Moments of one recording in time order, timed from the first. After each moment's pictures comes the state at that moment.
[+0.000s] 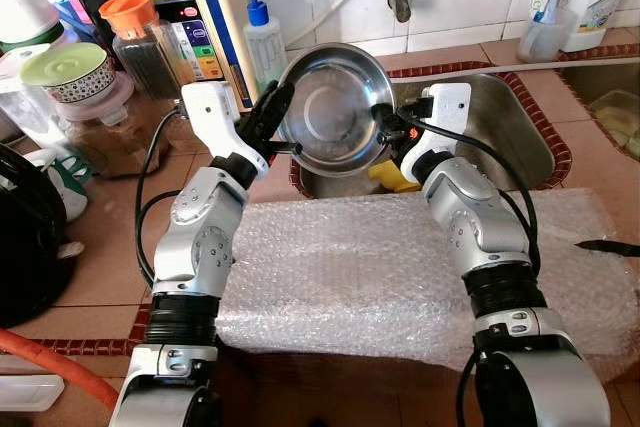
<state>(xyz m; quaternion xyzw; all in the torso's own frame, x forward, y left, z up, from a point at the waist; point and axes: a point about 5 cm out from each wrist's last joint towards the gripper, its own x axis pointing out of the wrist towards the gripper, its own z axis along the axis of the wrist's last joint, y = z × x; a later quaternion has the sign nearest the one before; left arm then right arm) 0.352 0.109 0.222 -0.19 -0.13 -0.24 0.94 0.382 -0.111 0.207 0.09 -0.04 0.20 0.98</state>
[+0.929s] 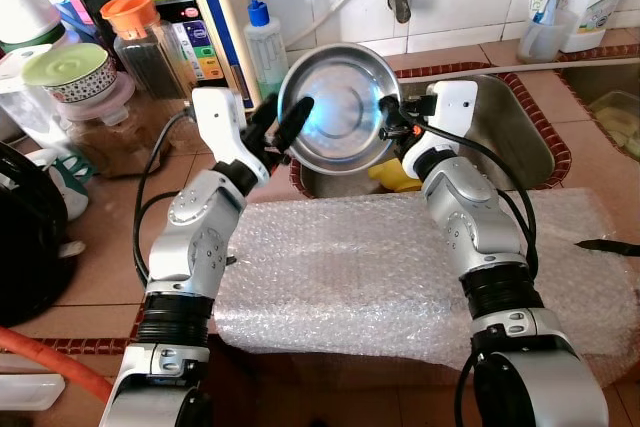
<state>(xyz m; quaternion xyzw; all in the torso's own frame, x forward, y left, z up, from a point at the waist) 0.353 0.110 0.207 -0.16 -0.10 -0.28 0.94 0.385 -0.122 0.209 0.07 -0.07 0.13 0.99</state>
